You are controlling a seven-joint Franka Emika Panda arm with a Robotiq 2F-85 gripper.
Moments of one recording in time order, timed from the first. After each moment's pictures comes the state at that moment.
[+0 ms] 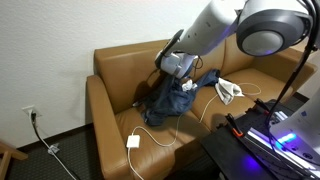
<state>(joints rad) 0.92 1.06 -0.50 -1.76 1.58 3.46 -0.06</state>
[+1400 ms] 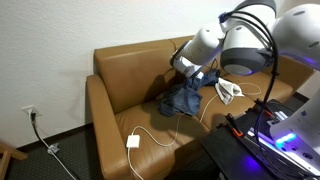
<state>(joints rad) 0.90 1.30 -0.70 -1.71 1.90 3.35 -0.26</state>
